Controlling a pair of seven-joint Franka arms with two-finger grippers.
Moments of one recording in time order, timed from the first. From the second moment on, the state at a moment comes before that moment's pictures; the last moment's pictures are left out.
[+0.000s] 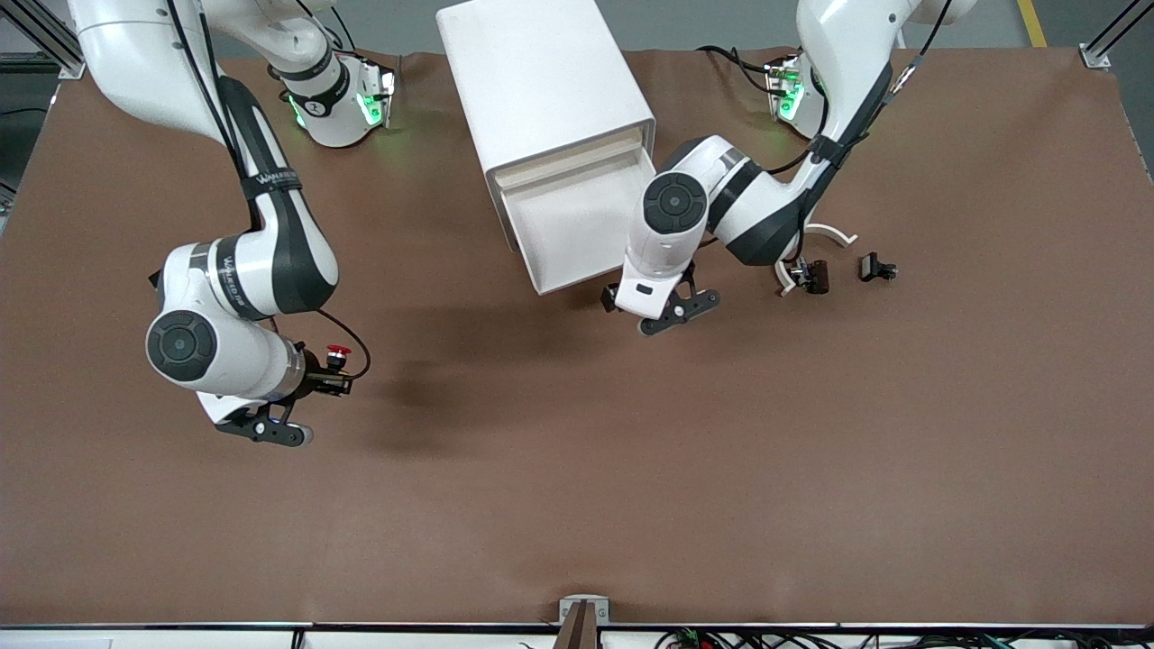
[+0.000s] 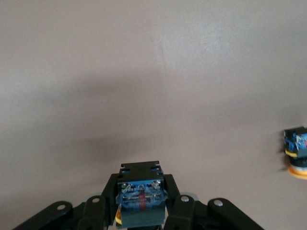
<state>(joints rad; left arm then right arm) -0.41 0.47 -0.34 -1.77 0.09 2.15 -1.19 0.22 0.51 -0.04 -1.64 0.03 2.03 0.36</state>
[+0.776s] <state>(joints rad) -0.50 0.48 -0.35 -1.76 0.09 2.13 -1.31 0.10 0.51 -0.04 -1.87 0.02 2.31 0.26</state>
